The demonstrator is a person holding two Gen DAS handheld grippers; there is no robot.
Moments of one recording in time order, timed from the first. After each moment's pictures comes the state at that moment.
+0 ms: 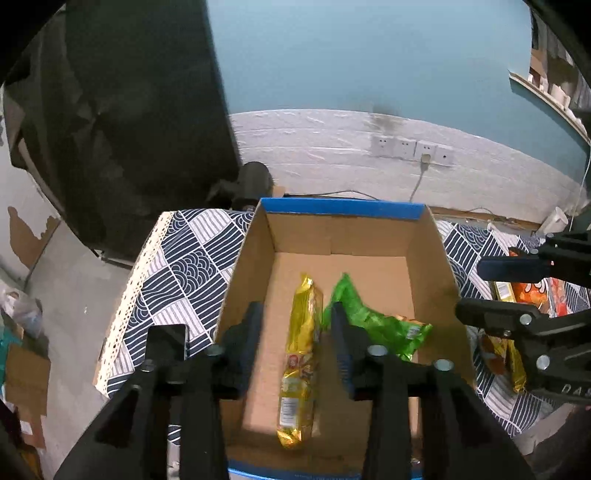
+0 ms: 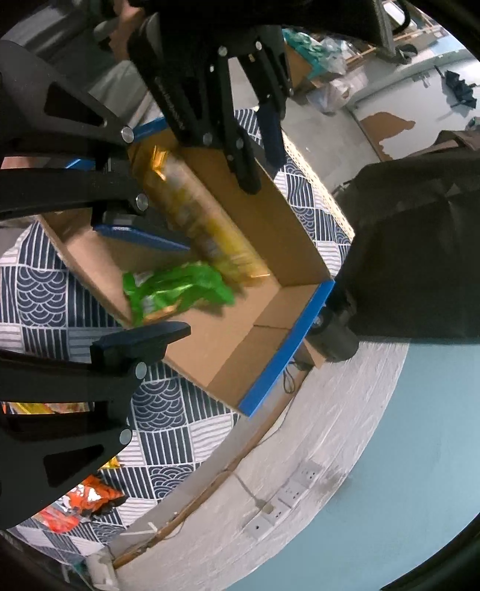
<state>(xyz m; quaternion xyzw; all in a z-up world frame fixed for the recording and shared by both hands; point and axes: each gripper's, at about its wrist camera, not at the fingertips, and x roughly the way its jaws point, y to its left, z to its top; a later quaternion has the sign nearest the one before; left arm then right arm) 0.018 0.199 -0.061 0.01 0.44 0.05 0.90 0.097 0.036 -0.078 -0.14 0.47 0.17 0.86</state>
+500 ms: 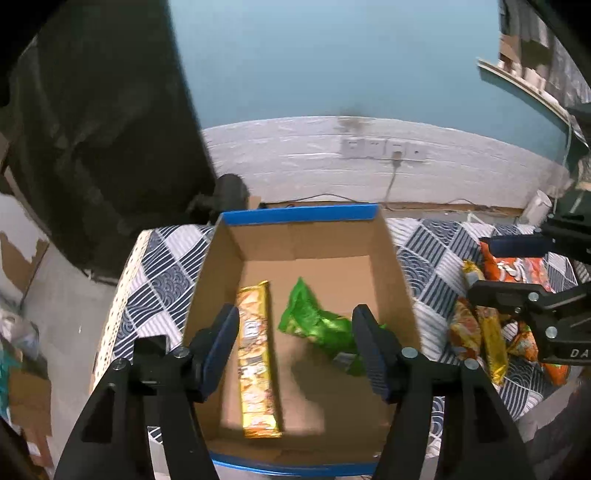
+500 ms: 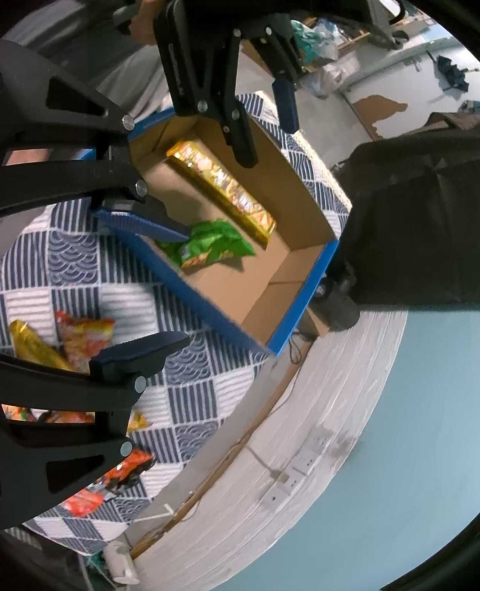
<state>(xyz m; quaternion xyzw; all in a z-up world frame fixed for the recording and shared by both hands) 0.013 0.148 -0.044 0.04 0.43 0.01 0.90 0.068 -0.023 -0.061 -0.14 0.46 0.13 0.87</state>
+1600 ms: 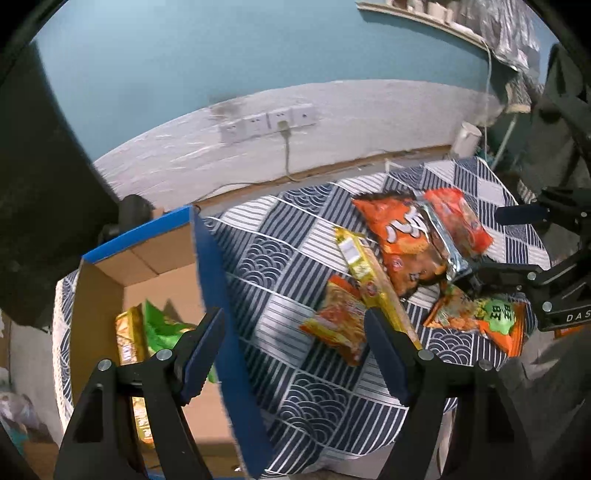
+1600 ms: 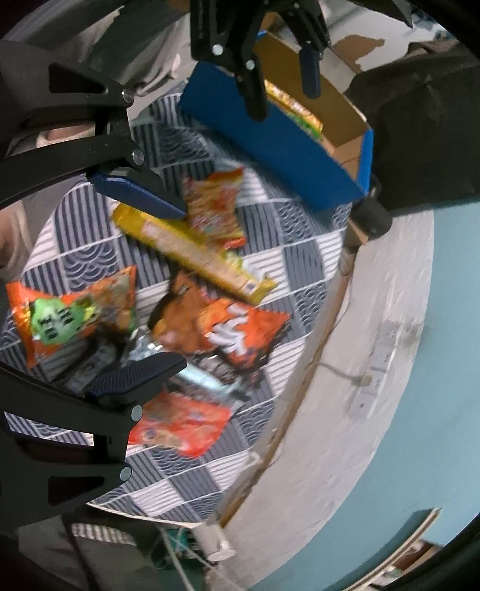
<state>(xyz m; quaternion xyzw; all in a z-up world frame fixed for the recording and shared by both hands) 0.016 -0.016 -0.064 0.12 0.48 -0.14 0.86 -0.025 -0.200 -0.078 -0.08 0.50 0.01 0.86</state>
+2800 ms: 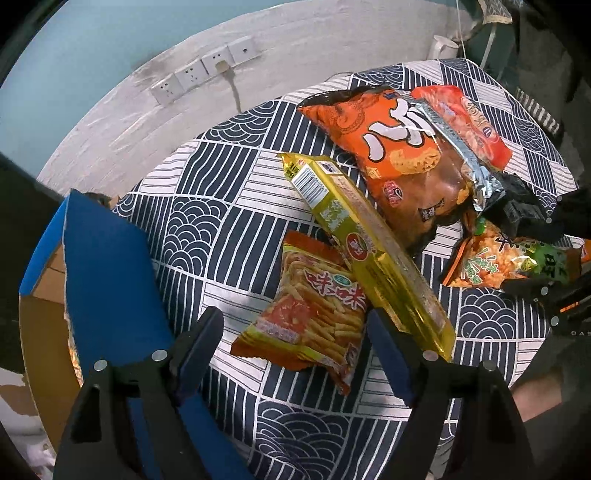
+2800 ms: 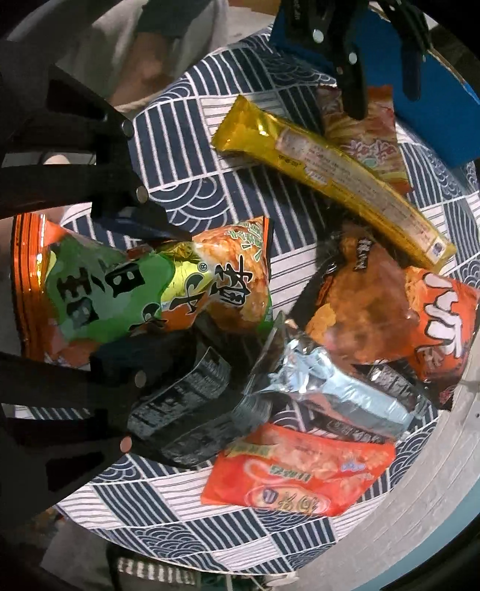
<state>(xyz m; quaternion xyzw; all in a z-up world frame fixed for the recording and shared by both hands) 0.054 -0.073 -0.166 0.21 0.56 -0.18 0.78 -0.035 -0.238 -0.200 -0.05 0.64 0.01 0.77</state>
